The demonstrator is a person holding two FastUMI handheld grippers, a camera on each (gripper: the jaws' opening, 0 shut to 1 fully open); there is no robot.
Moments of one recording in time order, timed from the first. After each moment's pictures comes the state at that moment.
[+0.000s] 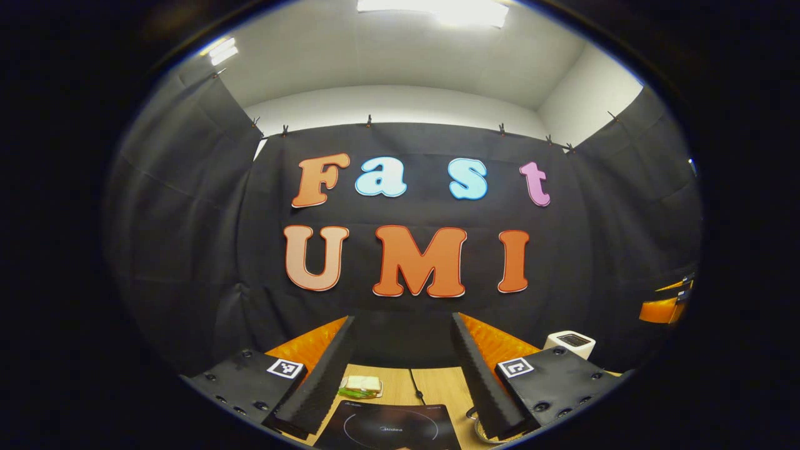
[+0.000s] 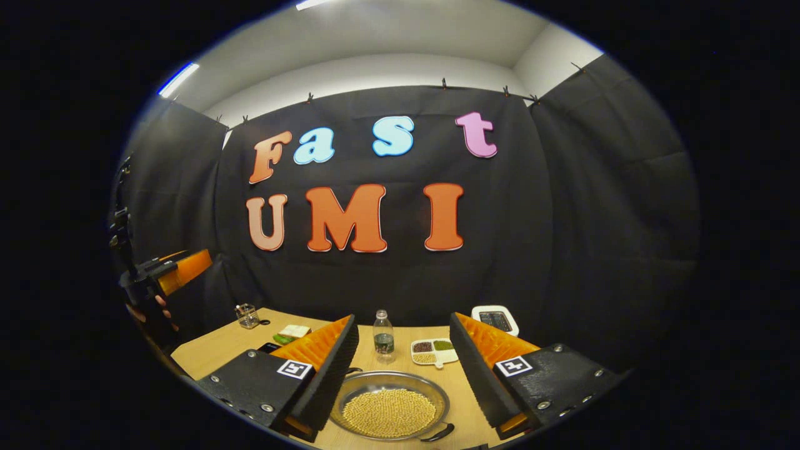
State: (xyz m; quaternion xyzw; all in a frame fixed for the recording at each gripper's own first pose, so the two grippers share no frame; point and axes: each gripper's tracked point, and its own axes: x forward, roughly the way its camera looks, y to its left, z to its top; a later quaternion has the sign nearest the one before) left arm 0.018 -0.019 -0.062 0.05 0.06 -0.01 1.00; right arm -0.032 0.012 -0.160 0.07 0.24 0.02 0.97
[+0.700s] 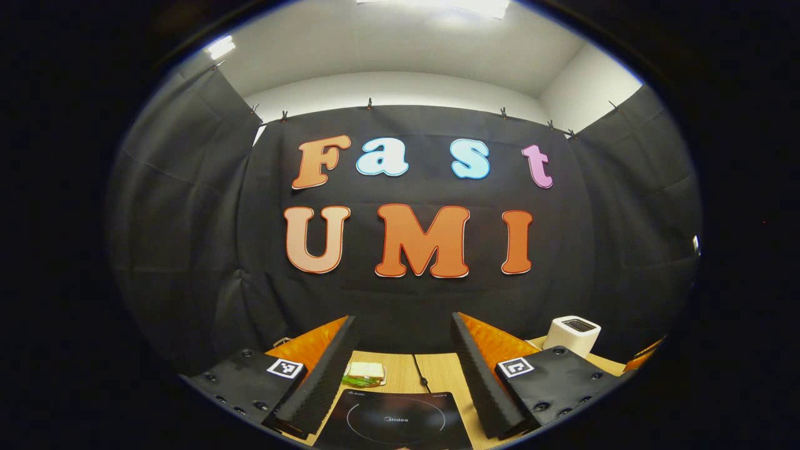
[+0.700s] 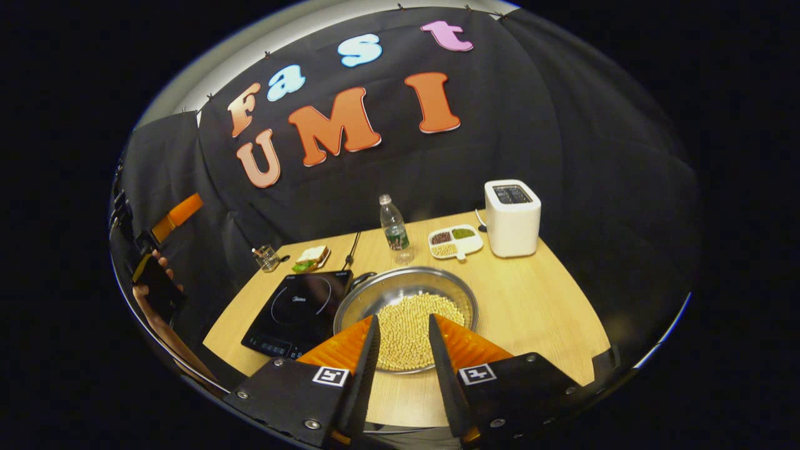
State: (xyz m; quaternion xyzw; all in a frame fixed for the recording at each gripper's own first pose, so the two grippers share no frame) left arm 0.017 -0.002 -0.093 0.05 0.09 0.00 0.99; right arm -0.139 0.025 -0.312 0.16 0.46 0.06 0.87
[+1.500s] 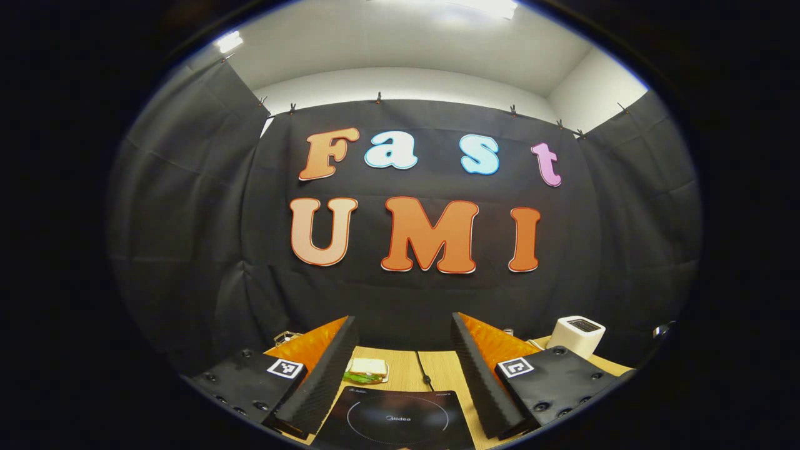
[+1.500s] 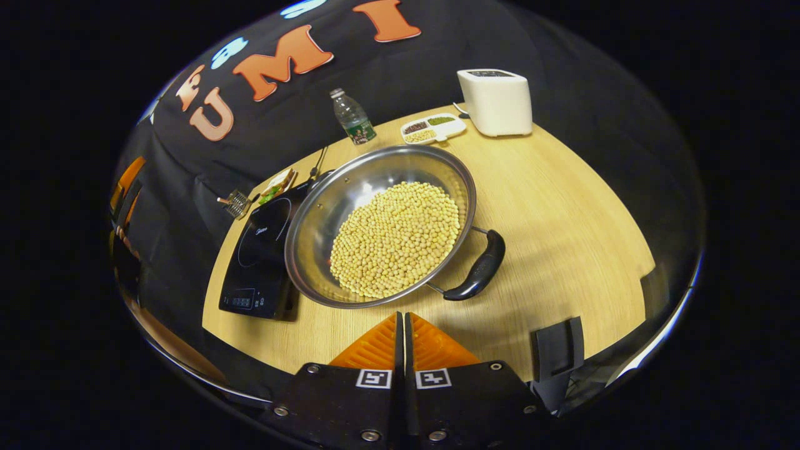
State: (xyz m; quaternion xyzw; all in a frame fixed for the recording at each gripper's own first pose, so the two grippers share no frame) left arm 0.025 0.013 -0.108 0.04 0.10 0.01 0.99; right arm -0.216 0.046 -0.432 0.22 0.63 0.02 0.75
